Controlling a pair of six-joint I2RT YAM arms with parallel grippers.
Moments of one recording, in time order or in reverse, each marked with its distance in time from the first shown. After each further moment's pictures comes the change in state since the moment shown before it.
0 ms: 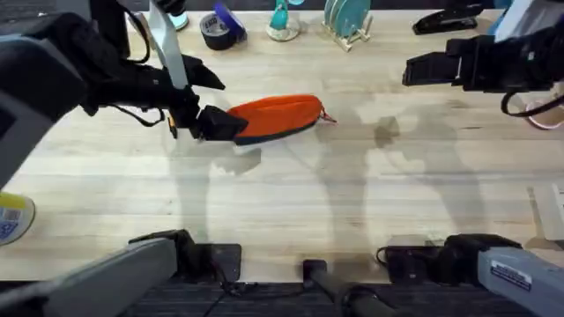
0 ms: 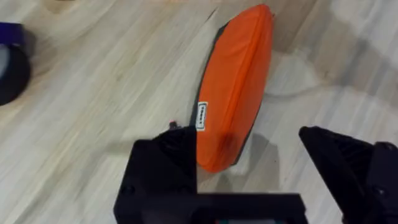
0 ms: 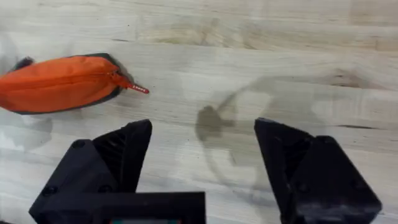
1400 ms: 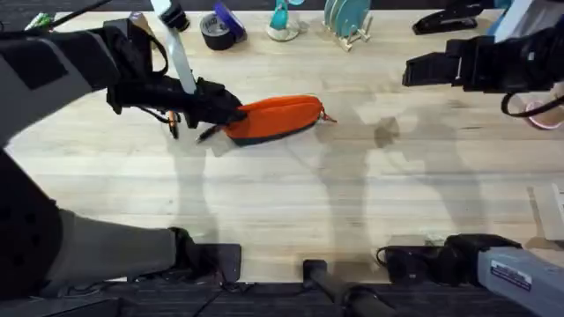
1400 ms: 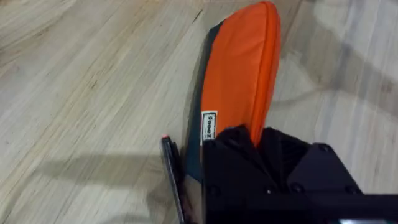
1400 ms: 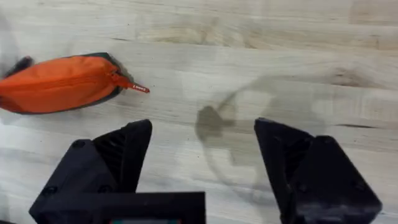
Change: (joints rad) left arm 0.027 0.268 0.000 0.060 0.157 0.109; right arm 0.000 0.000 0.000 -0.003 0.000 0.000
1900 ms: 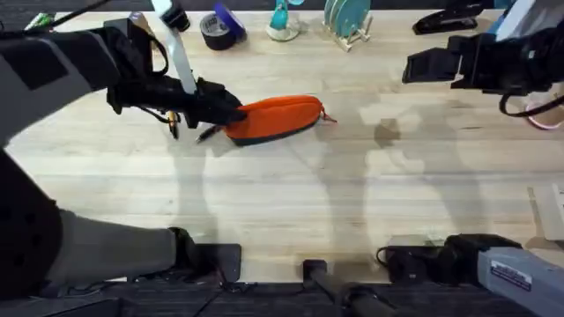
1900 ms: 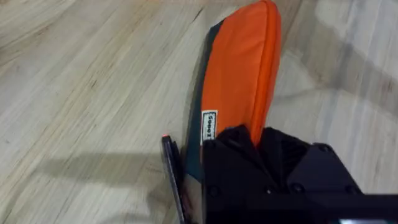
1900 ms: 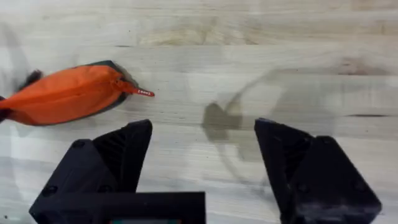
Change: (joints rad) left arm 0.000 0.000 0.000 -0.001 -0.007 0.000; right arm 0.000 0.000 0.000 0.000 0.000 0.077
